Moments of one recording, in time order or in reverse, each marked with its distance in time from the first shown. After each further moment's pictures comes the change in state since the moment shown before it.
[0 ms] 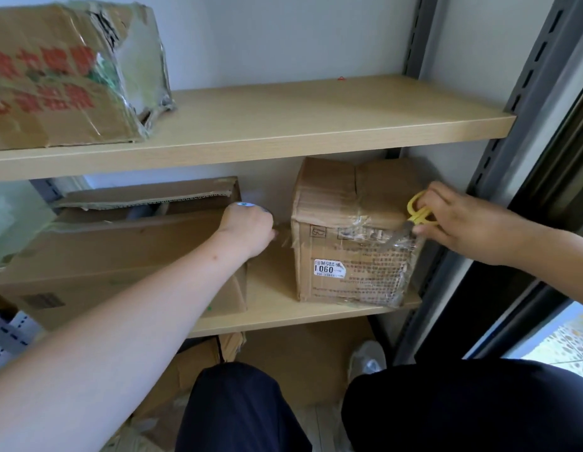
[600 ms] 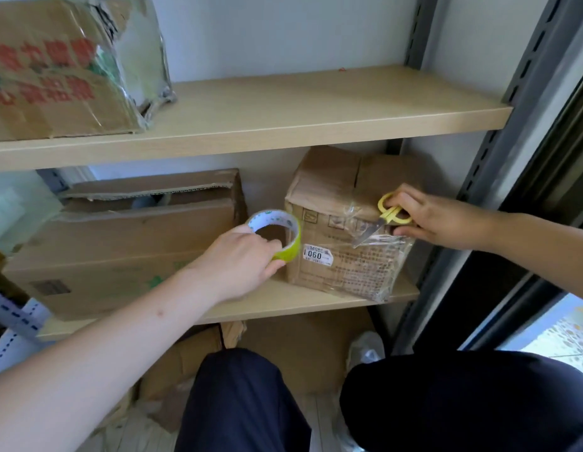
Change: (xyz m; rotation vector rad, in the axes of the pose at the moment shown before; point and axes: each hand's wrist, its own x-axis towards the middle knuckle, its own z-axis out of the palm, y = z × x) left_hand -0.087 0.008 -0.018 -0.204 0.062 0.279; right_hand 0.025 0.010 0.031 0.114 -0.091 -0.247
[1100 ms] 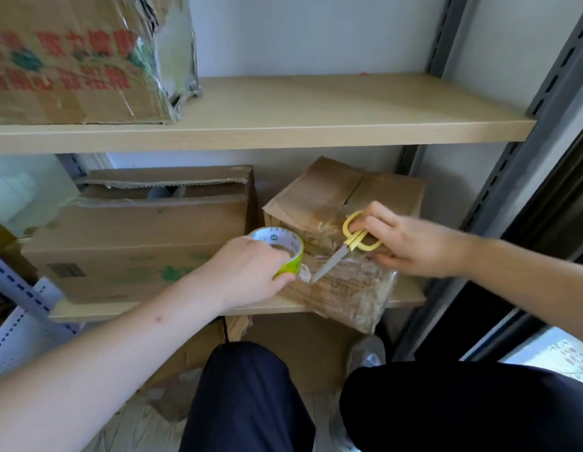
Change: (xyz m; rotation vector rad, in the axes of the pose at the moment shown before) left_hand -0.025 0.008 -0.009 -0.108 -0.008 -0.033; right_hand 0.020 -0.078 -0.011 0.039 0.012 -0.197
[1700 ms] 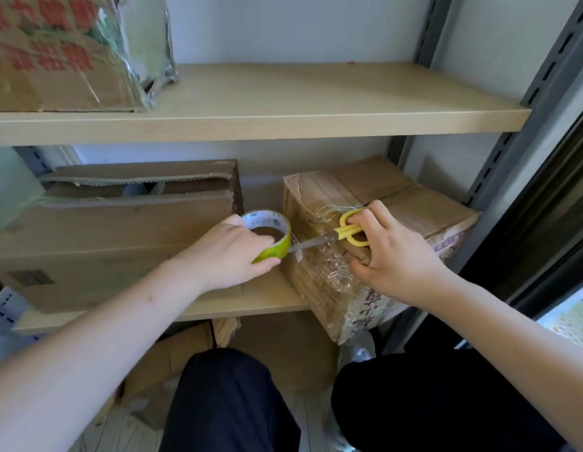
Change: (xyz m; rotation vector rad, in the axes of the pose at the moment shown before) left_hand 0.023 -0.032 0.019 -0.019 0.017 0.030; right_hand 0.005 -0.061 0.023 -0.020 0.217 0.491
